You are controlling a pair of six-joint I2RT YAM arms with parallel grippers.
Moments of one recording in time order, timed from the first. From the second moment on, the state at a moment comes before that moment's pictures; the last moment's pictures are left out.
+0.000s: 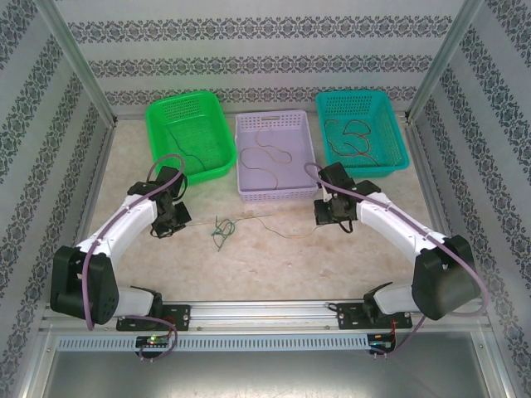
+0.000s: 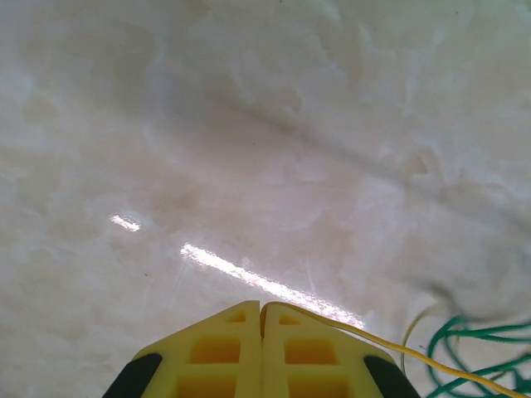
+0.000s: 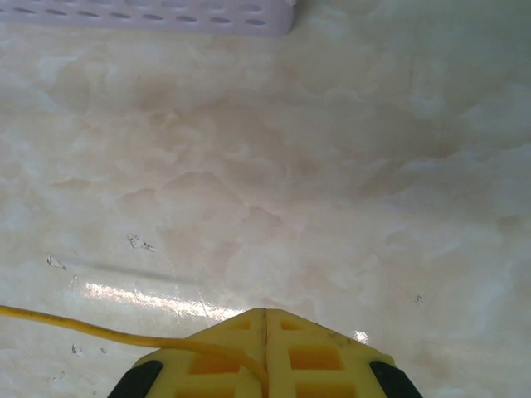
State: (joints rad) left arm -0.18 1.34 0.92 -0.98 -0.03 -0.74; right arm 0.41 1.37 0.94 -0.79 -0.01 0.31
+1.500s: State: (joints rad) left arm -0.59 1.72 1.17 -0.81 0.16 -0.83; right arm 0.40 1.48 0.96 -0.79 -0.02 0.32
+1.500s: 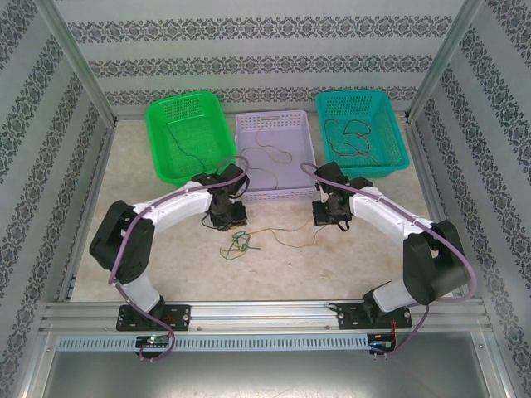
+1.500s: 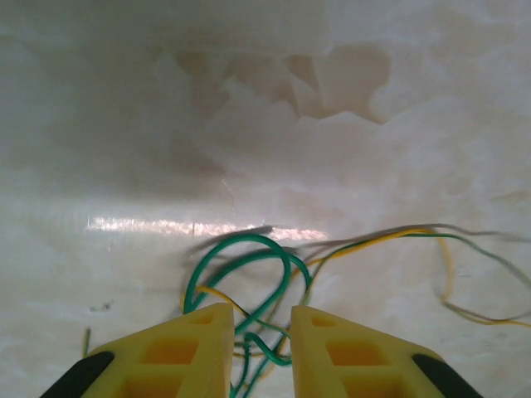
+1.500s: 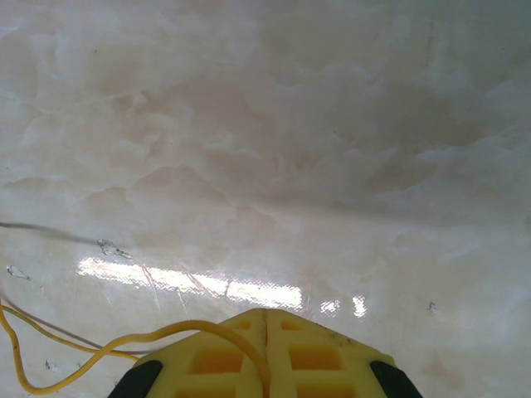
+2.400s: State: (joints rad) left arm -0.73 1.91 1.32 -0.92 -0.07 -0.58; right arm 0.41 1.48 0.96 -0.79 -0.02 0.32
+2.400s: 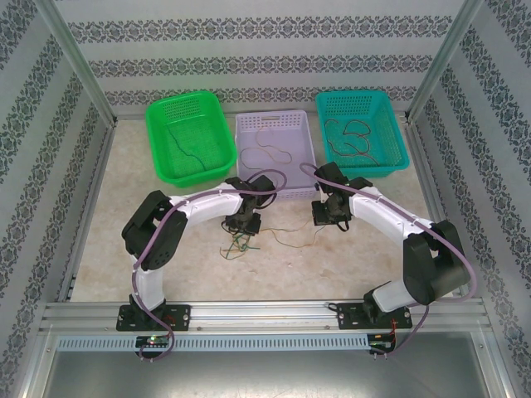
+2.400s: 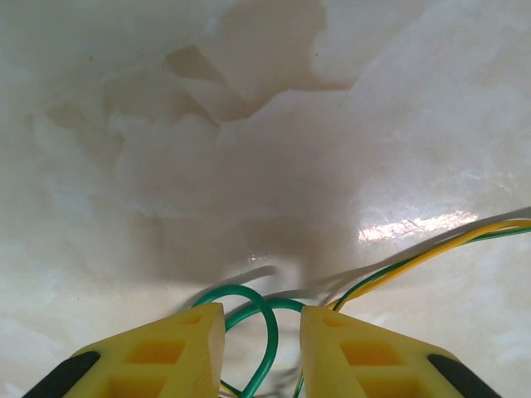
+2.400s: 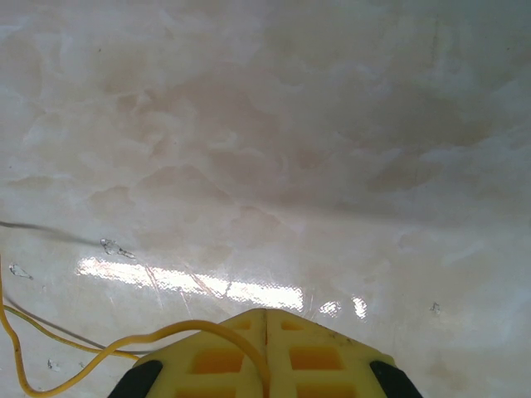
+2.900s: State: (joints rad) left arm -0.74 1.92 1.28 -0.94 -0.10 -0.57; right arm 0.41 1.47 0.95 -0.78 -0.02 0.33
